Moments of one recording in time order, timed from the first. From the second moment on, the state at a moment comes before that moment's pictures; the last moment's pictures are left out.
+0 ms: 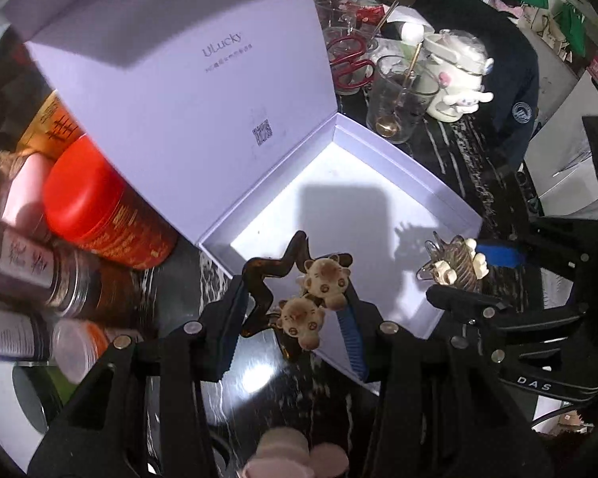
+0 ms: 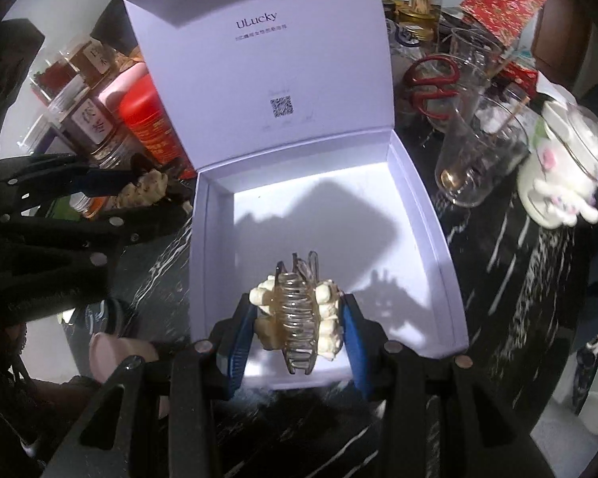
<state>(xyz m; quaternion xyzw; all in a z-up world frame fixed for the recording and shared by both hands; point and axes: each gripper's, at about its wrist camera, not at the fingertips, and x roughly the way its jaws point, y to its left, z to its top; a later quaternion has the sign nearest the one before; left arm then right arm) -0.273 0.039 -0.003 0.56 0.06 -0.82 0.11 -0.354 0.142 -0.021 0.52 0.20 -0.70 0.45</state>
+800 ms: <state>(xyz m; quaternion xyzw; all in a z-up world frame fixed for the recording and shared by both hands) -0.341 0.019 -0.077 0.60 0.02 -0.79 0.11 -0.424 0.088 -0.074 0.50 0.23 -0.70 0.45</state>
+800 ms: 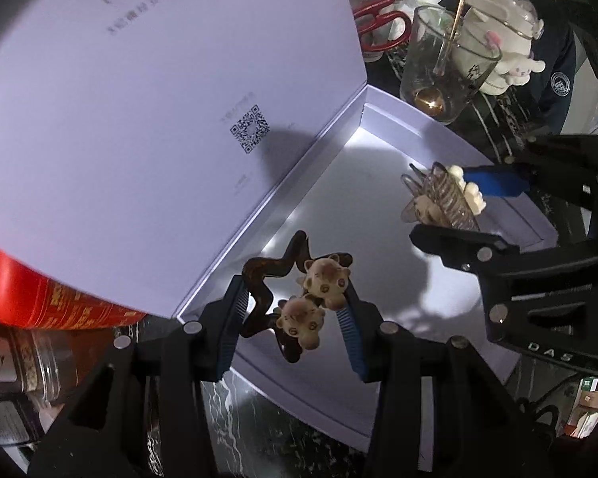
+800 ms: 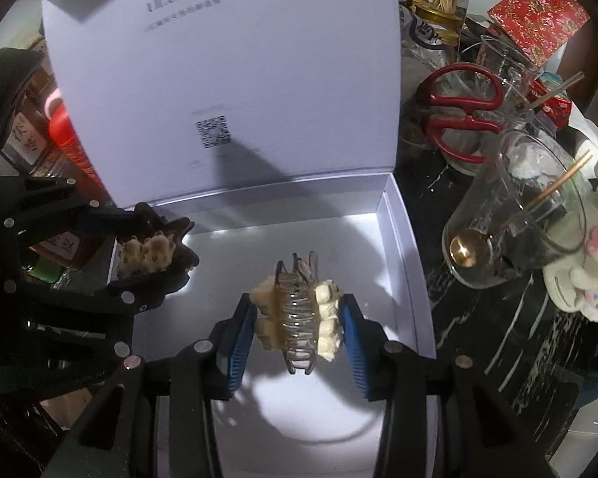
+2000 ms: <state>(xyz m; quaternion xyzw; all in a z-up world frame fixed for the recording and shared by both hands) -0.356 0.009 -0.126 0.63 0.03 -0.77 0.11 -0.456 0.069 -0.116 0.48 0.27 -0.70 0.45</state>
